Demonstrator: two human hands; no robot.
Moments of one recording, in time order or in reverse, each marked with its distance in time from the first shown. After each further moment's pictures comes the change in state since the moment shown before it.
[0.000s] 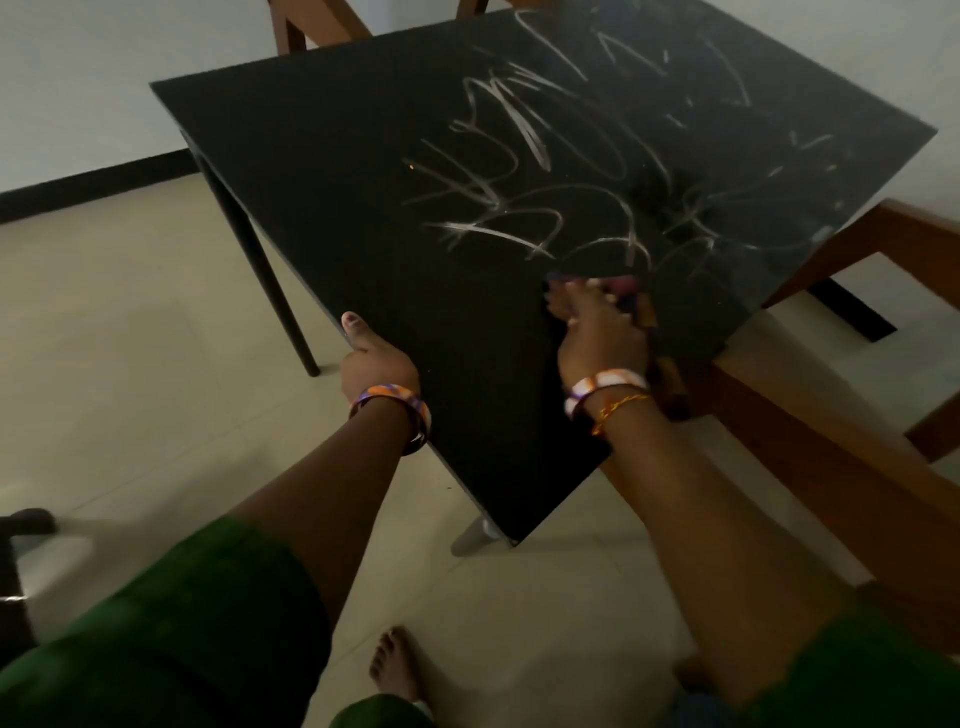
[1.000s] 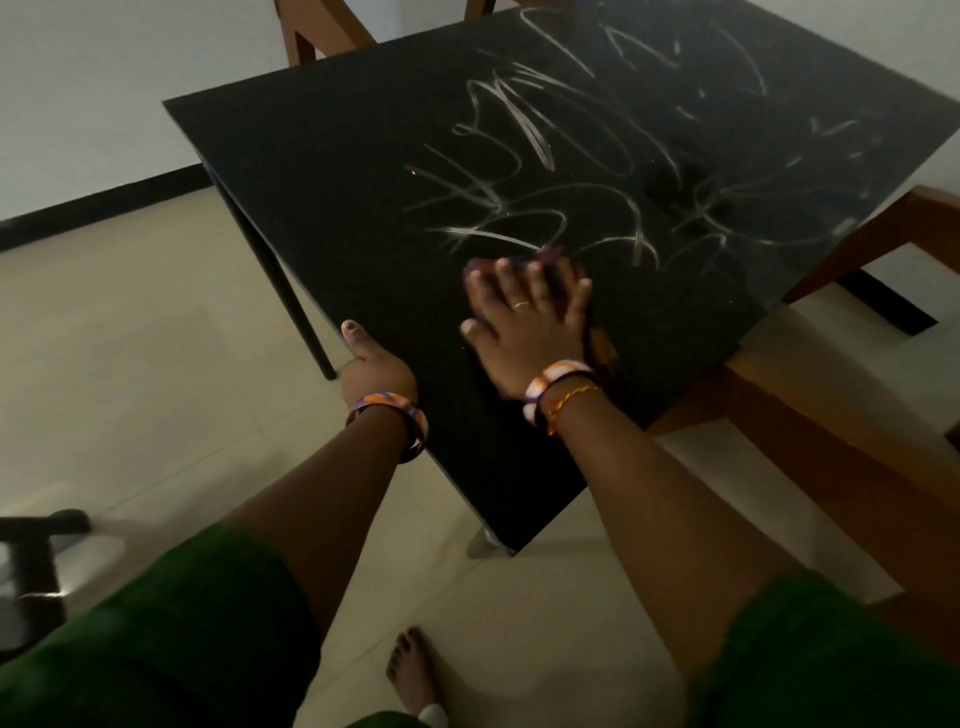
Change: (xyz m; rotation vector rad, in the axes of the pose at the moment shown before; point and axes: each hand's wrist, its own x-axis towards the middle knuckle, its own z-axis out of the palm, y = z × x) left_hand -0.005 0.002 -0.001 -0.003 0.012 -0.019; right_hand 0.013 -0.028 0.031 -0.330 -0.200 -0.358
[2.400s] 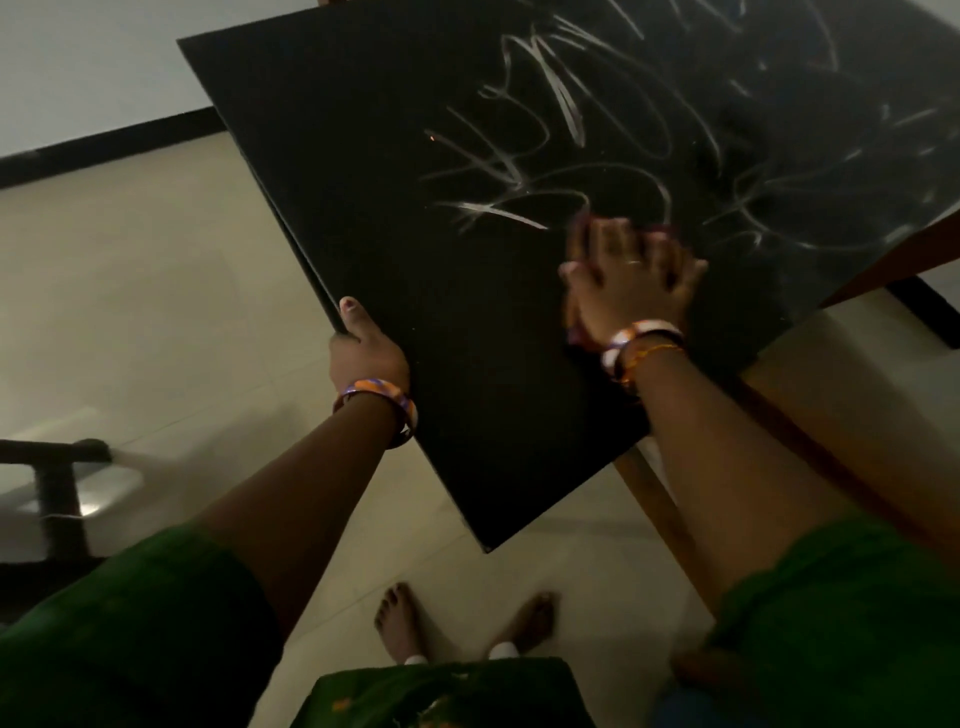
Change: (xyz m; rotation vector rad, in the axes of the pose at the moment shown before) left_hand 0.003 -0.003 0.004 0.073 0.124 0.054; right_hand 0.035 0.086 -0.007 0.056 0.126 0.216
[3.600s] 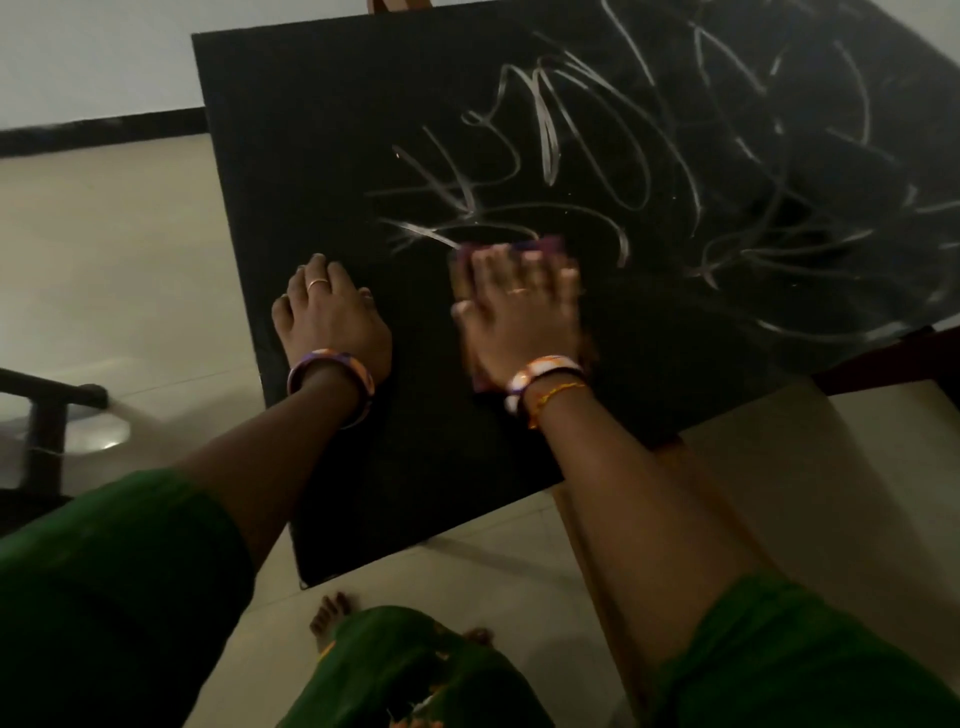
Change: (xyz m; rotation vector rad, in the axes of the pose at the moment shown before) left_hand -0.016 0.018 0.058 0.884 0.182 0.645; right_hand 0.023 -0.002 -0.004 -0.038 -0.034 -0.490
